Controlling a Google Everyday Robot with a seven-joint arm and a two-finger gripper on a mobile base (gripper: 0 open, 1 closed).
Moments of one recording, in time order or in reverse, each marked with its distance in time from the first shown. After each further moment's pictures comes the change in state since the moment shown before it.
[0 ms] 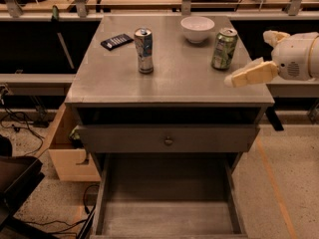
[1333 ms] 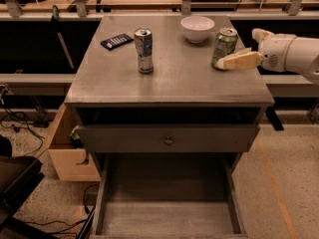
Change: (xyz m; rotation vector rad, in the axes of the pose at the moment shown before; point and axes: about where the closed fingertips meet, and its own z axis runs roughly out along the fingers) arm 0.014 -0.076 0.070 -0.001 -0.191 0.114
